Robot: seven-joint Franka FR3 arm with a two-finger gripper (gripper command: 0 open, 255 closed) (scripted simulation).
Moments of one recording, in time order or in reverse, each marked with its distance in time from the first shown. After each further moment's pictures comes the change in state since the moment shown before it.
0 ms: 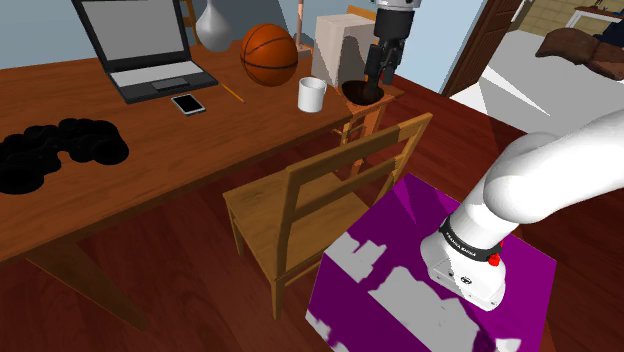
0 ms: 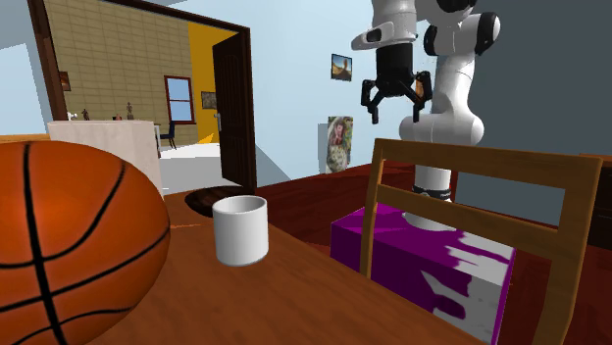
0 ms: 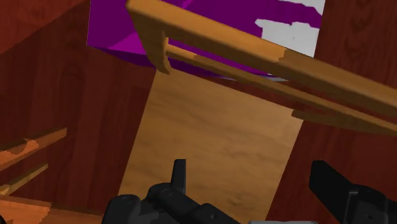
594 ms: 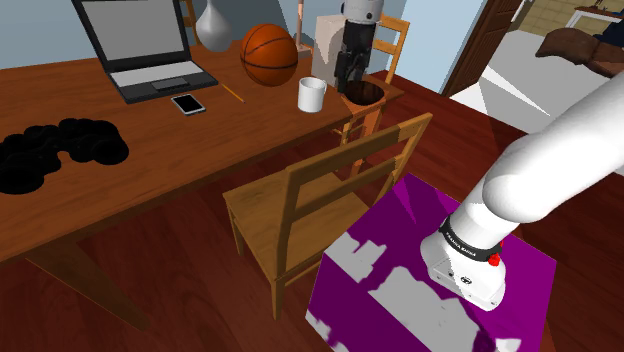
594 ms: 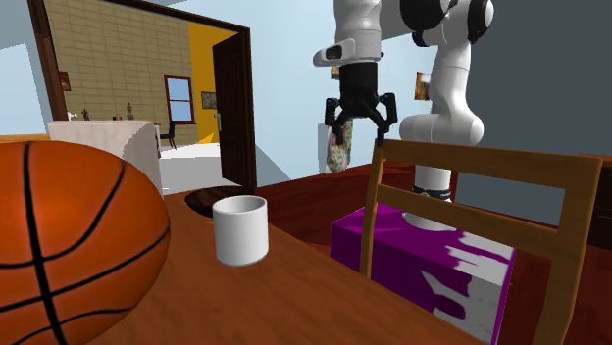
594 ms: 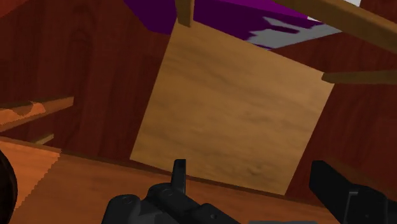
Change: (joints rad) arm -0.016 0.304 -0.032 0.138 -0.026 0.210 -0.068
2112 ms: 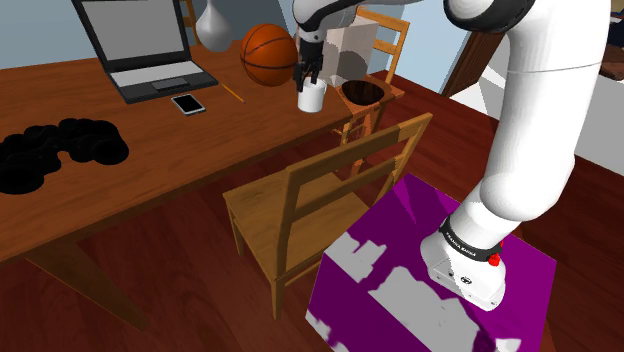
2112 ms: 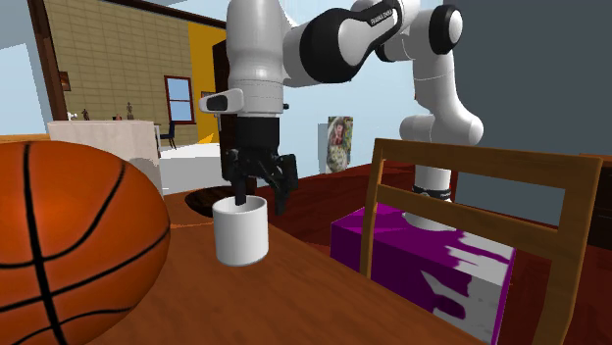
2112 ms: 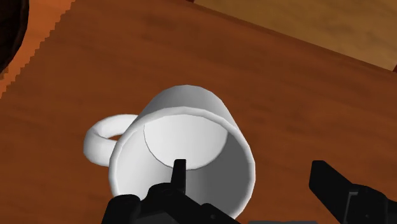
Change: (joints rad) arm -0.045 0.694 -0.034 0.607 0.012 0.178 -0.132
